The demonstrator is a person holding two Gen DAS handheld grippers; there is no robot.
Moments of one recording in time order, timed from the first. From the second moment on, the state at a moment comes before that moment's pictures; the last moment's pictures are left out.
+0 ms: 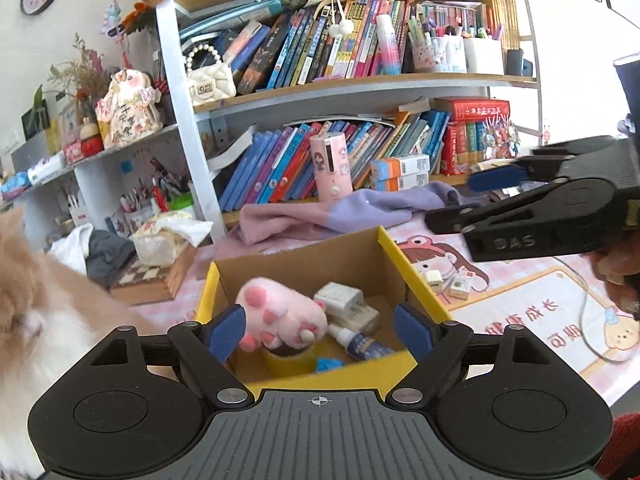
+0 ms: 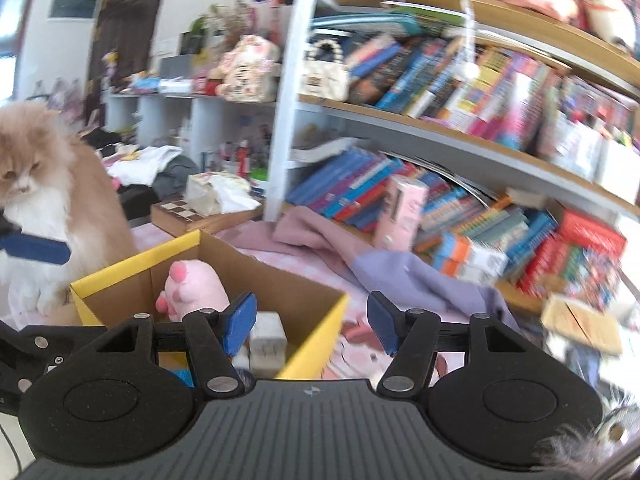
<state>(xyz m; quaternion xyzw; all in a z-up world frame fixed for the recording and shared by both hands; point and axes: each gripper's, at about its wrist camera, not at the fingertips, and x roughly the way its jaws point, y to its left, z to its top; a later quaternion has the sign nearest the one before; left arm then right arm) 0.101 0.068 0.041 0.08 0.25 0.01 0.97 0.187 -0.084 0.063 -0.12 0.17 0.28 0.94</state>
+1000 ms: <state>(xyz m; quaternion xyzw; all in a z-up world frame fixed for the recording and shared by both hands) 0.012 0.031 -0.015 0.09 0.34 -0.05 0.94 0.041 -0.111 -0.005 -0.15 0.30 0.22 0.91</state>
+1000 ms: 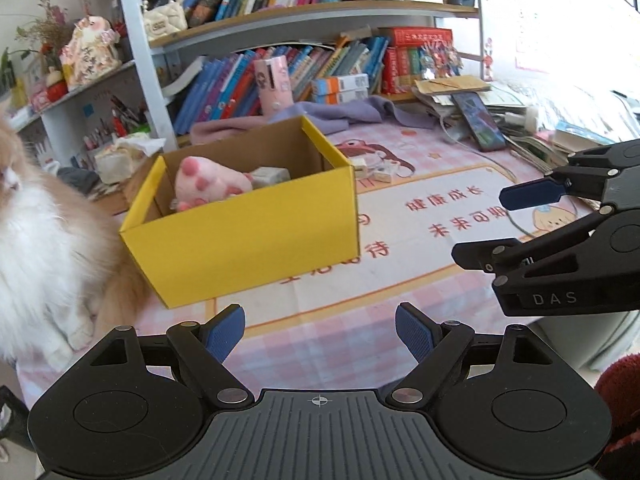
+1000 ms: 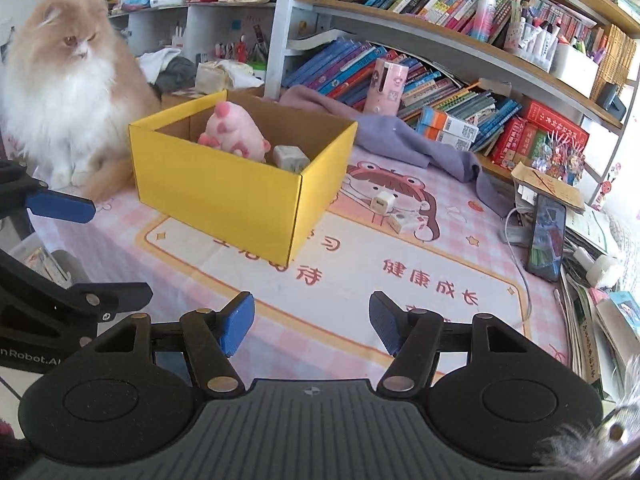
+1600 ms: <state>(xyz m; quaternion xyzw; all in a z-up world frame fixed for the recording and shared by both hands) 0.027 0.007 -0.023 0.09 0.36 -0.09 0.93 0.040 -0.136 -0.013 -0.15 0.33 0.19 0.91</state>
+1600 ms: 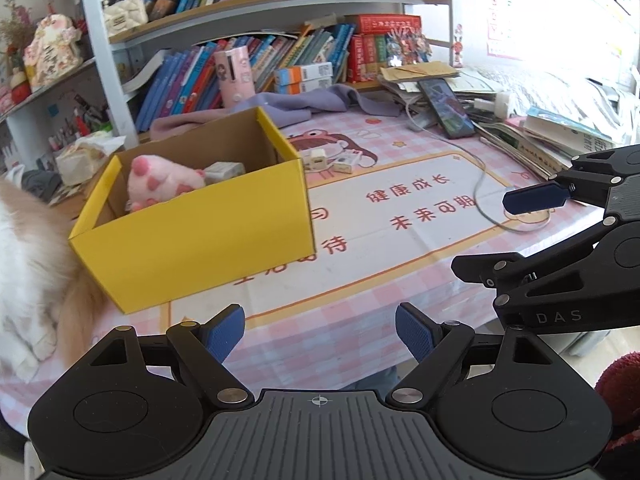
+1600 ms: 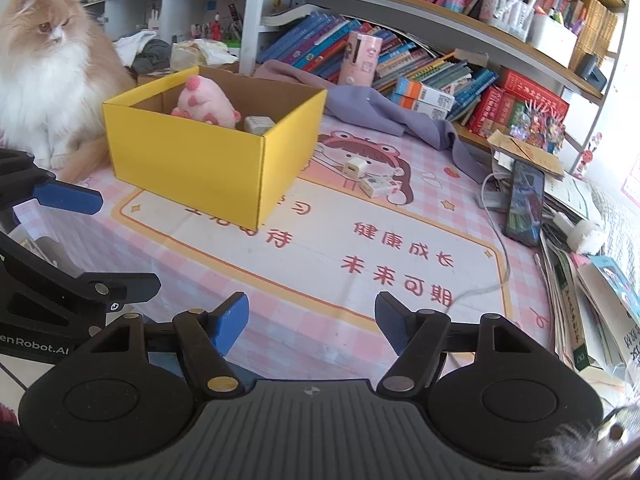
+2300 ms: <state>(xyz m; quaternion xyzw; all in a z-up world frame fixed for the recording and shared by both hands) 0.063 -0.058 -0.029 0.14 0.35 -0.17 0.91 0.066 -0.197 -0.022 -0.12 0.36 0.13 0.92</state>
